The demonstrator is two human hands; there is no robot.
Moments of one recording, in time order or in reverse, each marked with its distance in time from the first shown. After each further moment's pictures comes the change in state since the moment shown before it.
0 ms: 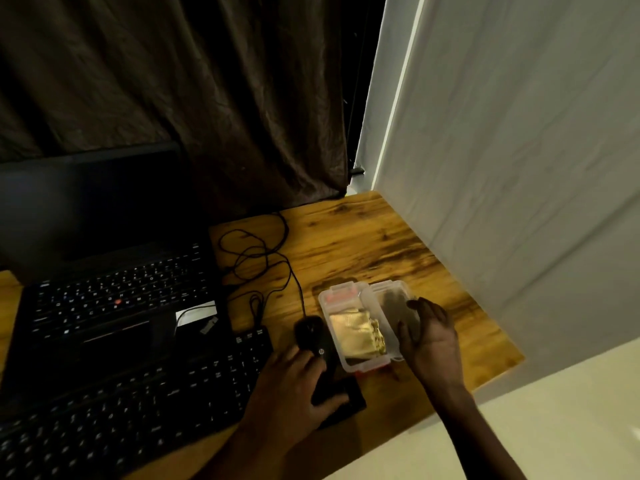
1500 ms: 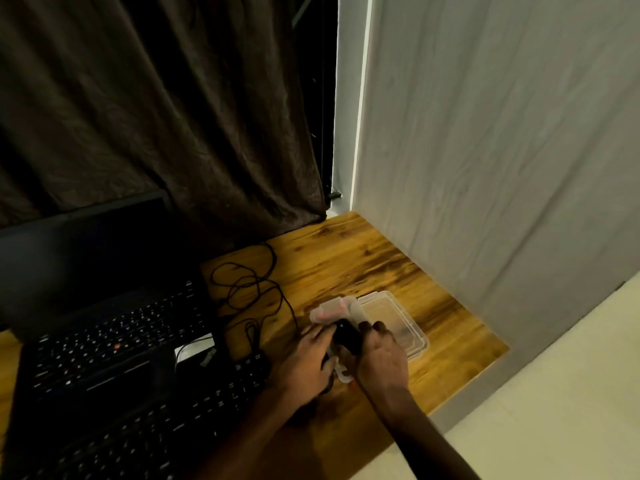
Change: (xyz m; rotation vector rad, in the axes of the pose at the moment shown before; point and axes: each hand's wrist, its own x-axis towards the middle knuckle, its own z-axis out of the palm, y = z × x) left_hand 0.059 0.001 -0.009 -0.248 -0.005 0.087; right_hand -0.020 -0.086 0.008 -0.092 -0.126 0.121
